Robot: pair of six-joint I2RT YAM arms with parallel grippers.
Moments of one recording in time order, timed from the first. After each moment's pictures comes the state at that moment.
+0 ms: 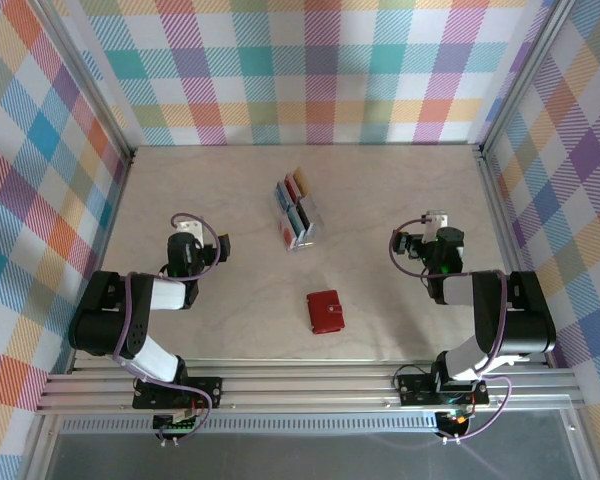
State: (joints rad) left arm -0.08 1.56 0.41 0.70 -0.09 -0.10; right arm 0.01 1.53 0.41 0.71 -0.10 0.05
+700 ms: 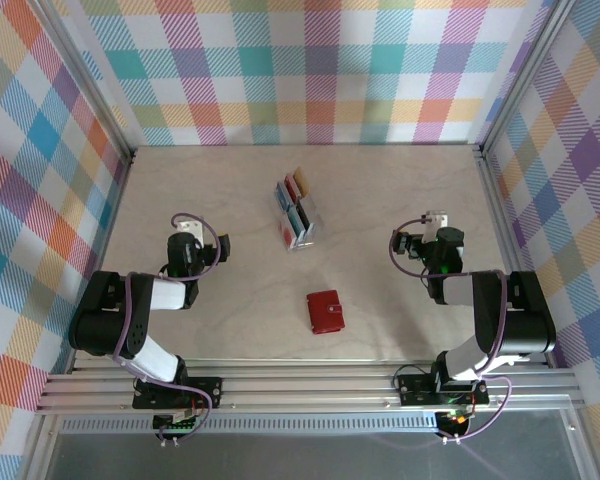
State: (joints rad) left arm -0.08 1.56 0.41 0.70 -0.09 -0.10; right arm 0.01 1.53 0.41 0.71 -0.10 0.05
